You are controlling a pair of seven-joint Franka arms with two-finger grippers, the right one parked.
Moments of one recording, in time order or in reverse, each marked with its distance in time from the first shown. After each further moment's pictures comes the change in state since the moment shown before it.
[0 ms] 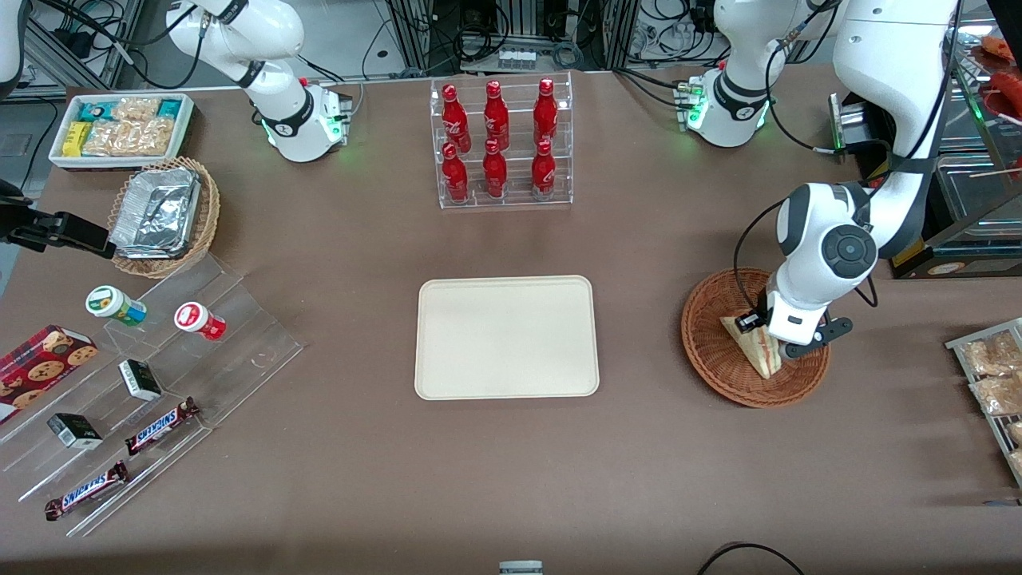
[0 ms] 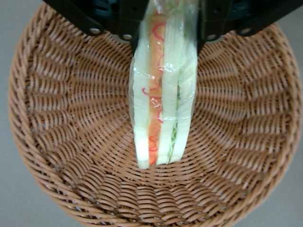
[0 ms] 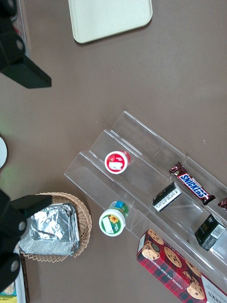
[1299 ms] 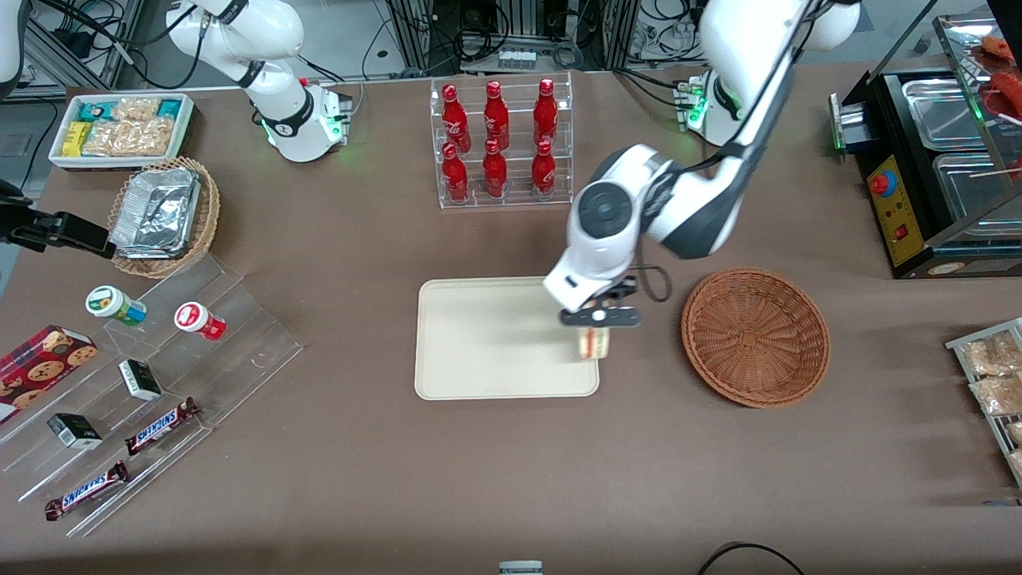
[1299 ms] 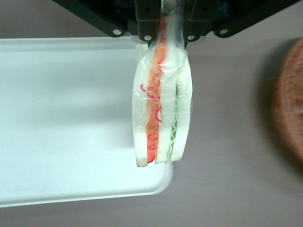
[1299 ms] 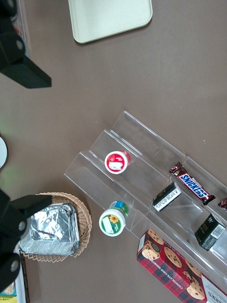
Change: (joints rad) arm -0.464 0.219 -0.099 0.553 -0.020 -0.370 -0.068
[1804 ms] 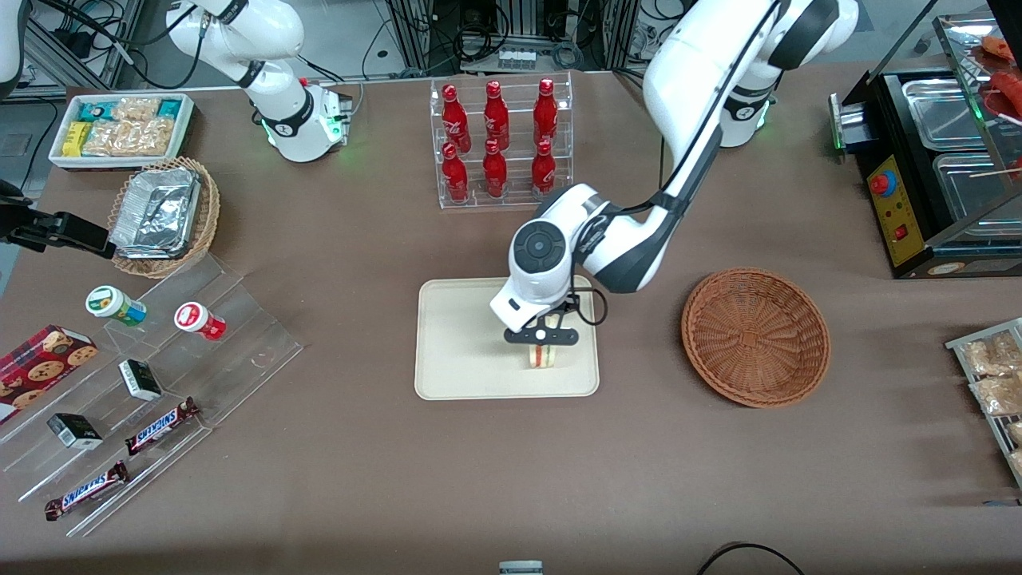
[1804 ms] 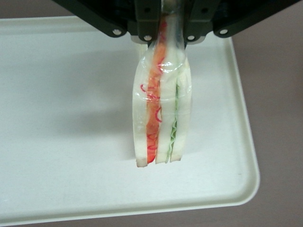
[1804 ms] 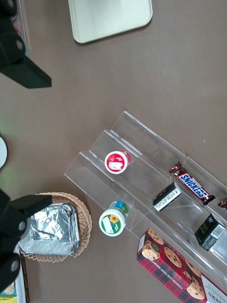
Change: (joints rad) arm -0.078 0.238 -0.005 0.227 -0.029 0.022 -0.041
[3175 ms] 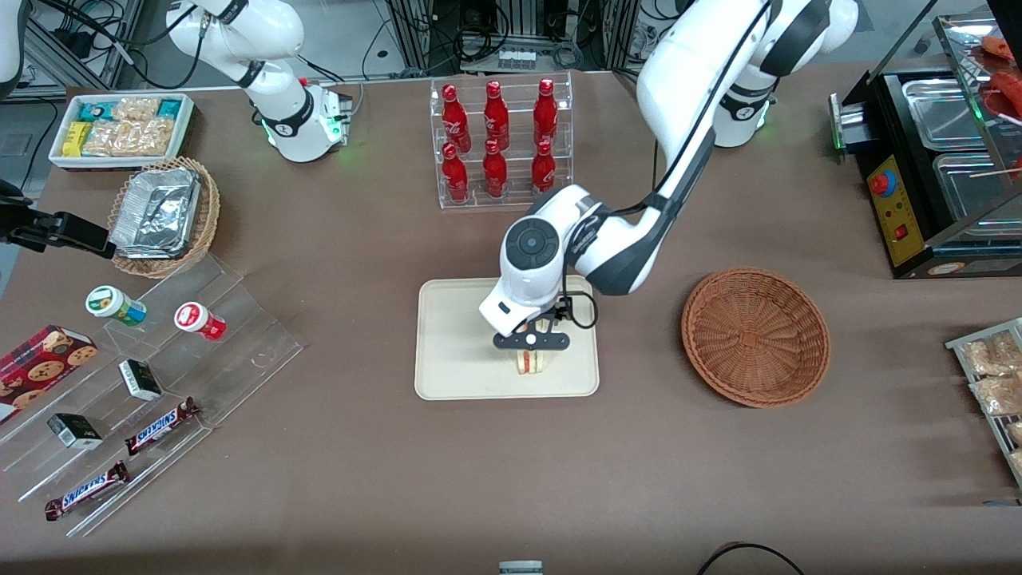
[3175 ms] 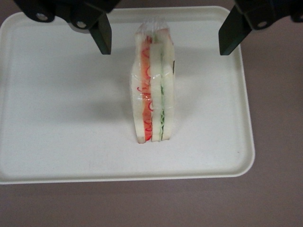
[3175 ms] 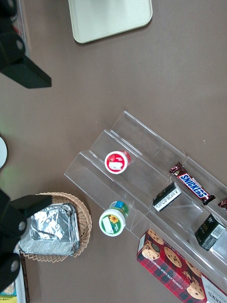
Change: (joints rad) arm -0.003 -0.033 0.016 0.064 0.001 -0.042 -0.033
